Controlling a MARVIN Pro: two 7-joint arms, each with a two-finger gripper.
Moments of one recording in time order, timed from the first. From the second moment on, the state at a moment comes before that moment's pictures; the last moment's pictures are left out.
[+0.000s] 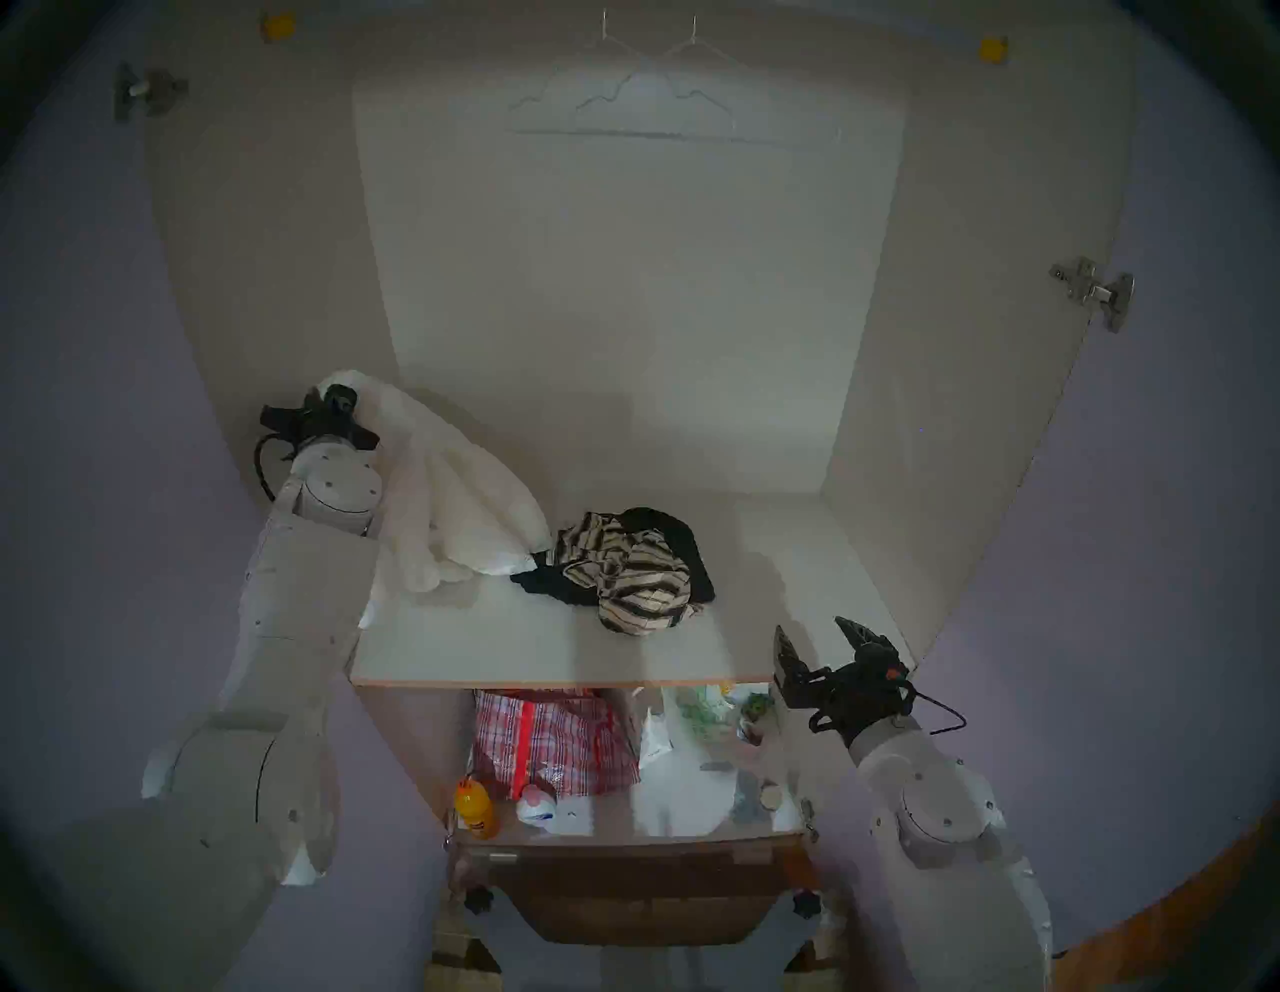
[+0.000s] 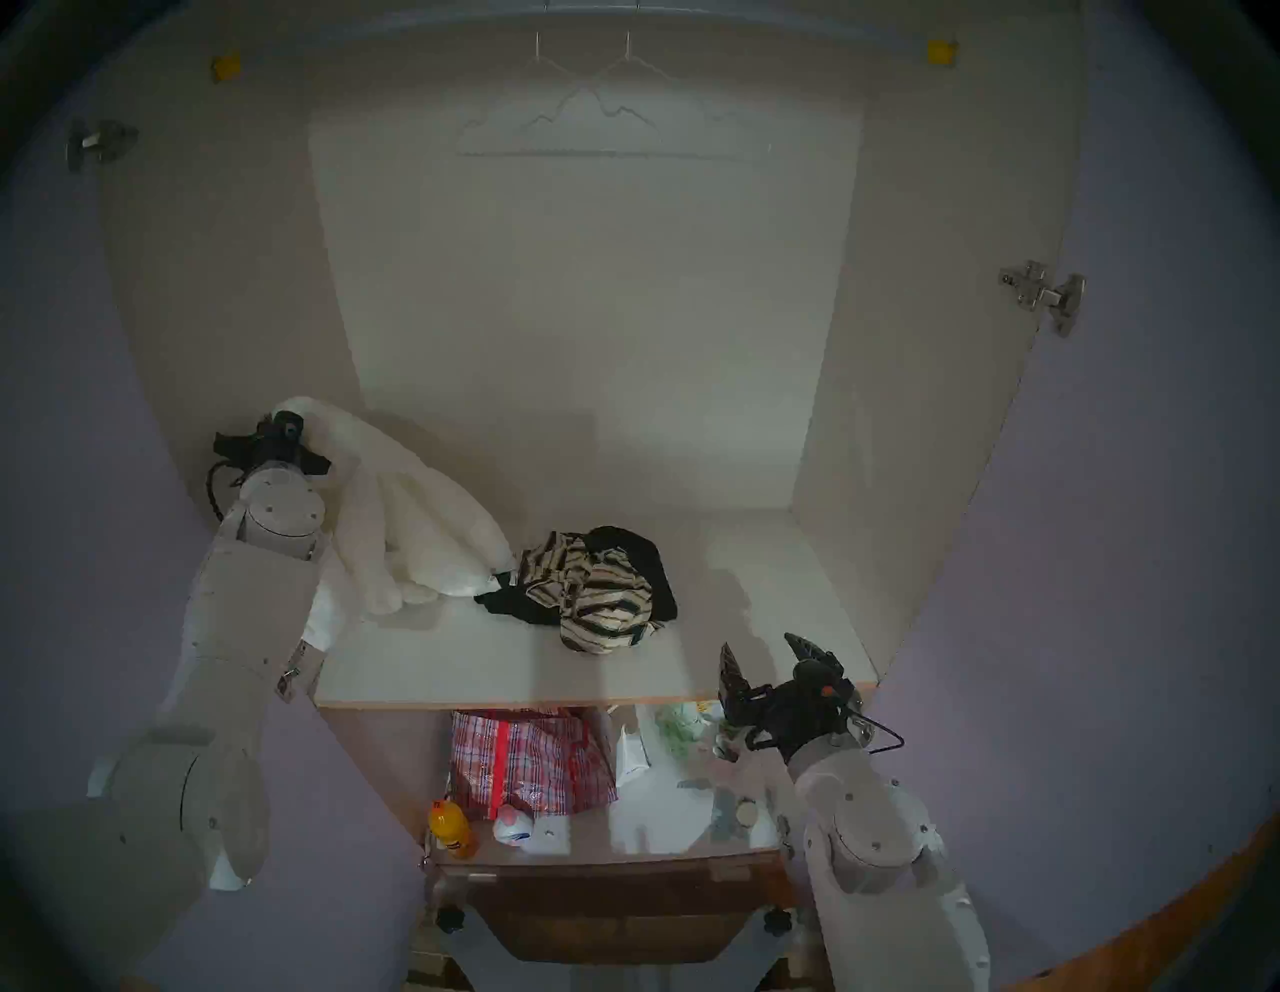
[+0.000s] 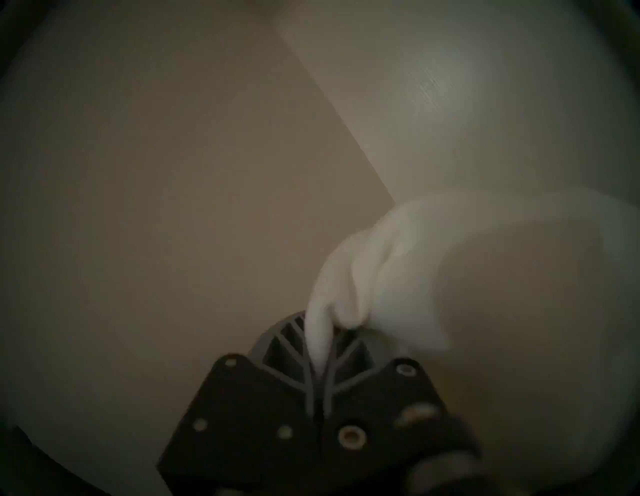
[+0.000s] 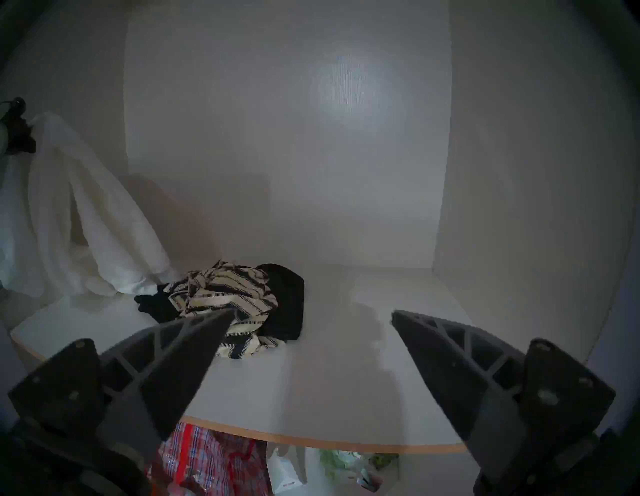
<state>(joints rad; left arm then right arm) 0.90 -1.28 -1.65 -0.98 0.42 0.13 0.26 -1.89 -1.44 1.60 -1.77 0.11 -0.03 0.19</state>
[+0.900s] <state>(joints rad) 0.93 -1.04 -1.28 -0.92 0.95 0.06 -0.11 -1.88 -1.45 1.61 -1.77 0.11 -0.03 0.19</state>
